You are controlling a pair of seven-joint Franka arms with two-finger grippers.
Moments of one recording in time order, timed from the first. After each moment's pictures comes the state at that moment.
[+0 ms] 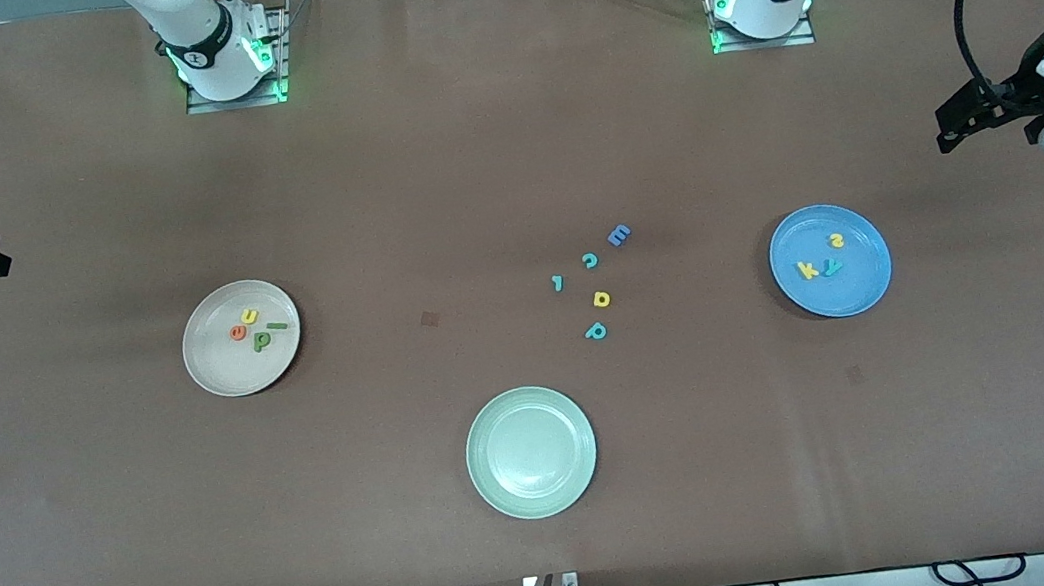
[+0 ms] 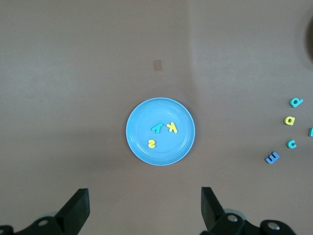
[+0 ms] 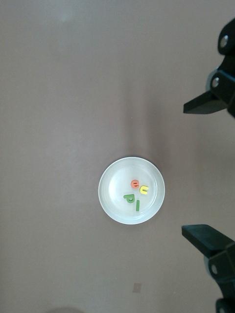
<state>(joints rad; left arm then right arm) 0.00 -0.01 0.00 -1.69 0.01 1.67 0.01 -0.02 0.01 -0.04 -1.63 -0.02 1.67 0.01</state>
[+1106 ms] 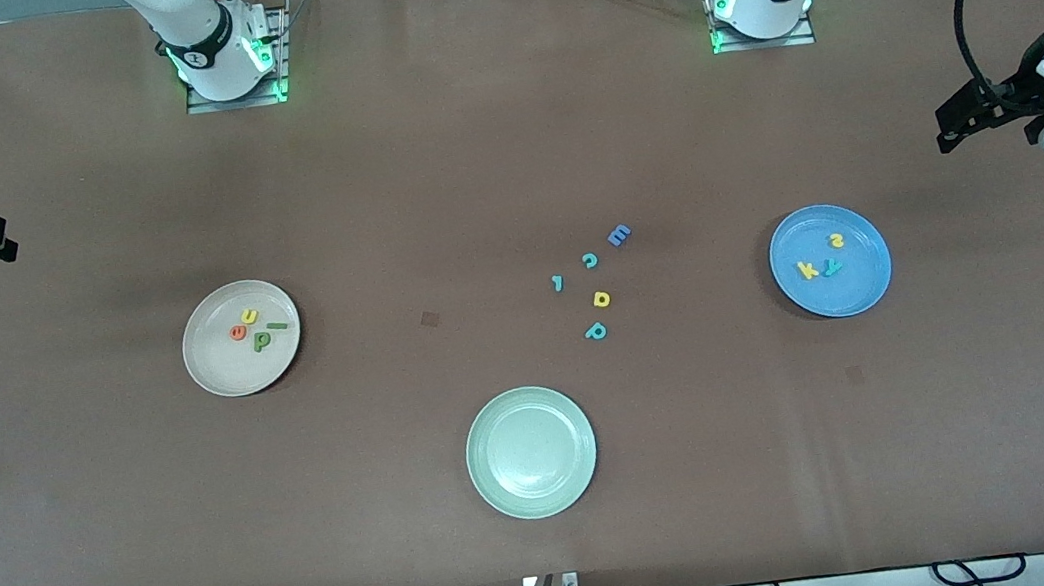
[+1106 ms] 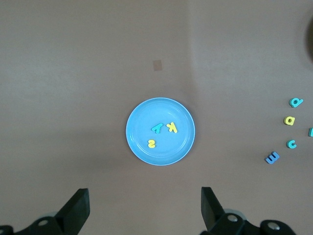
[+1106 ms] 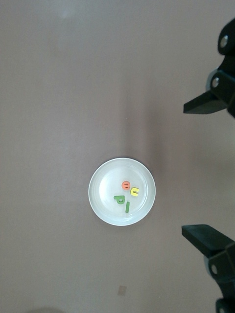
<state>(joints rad) 0.00 -0.01 0.00 -1.69 0.01 1.67 0.01 -0.02 0.00 -0.04 -1.64 -0.02 1.64 -0.04</state>
